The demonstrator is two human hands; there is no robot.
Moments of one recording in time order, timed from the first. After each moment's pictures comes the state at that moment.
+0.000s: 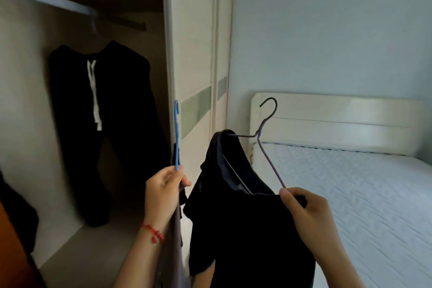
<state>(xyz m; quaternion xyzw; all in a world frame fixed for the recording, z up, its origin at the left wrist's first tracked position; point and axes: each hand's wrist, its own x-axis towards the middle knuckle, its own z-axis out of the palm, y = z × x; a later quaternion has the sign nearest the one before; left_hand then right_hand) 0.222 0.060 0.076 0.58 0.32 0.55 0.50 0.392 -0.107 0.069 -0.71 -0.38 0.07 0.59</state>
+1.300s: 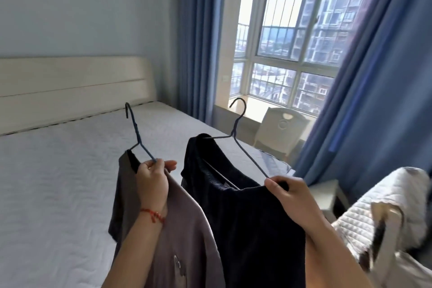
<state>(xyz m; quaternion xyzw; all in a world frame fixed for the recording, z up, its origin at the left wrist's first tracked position) 0.690 -0.534 0.009 0.63 0.14 0.26 0.72 0.649 -0.791 0.023 -0.86 -0.05 -0.14 0.48</state>
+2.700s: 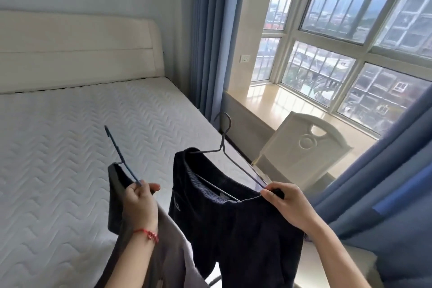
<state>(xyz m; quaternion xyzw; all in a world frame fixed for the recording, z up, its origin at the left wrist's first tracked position) 1.168 -0.852 -0.120 0.59 0.39 0.34 0.61 1.233 -1.143 -0.064 -0.90 -0.17 0.05 0.40</state>
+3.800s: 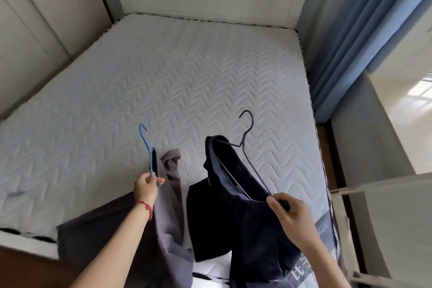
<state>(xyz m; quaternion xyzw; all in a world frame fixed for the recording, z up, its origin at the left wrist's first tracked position) 1.251 -0.838 -0.275 0.48 0.67 0.30 0.48 1.476 -1.091 -0.188 -0.80 -0.33 0.28 0.41</state>
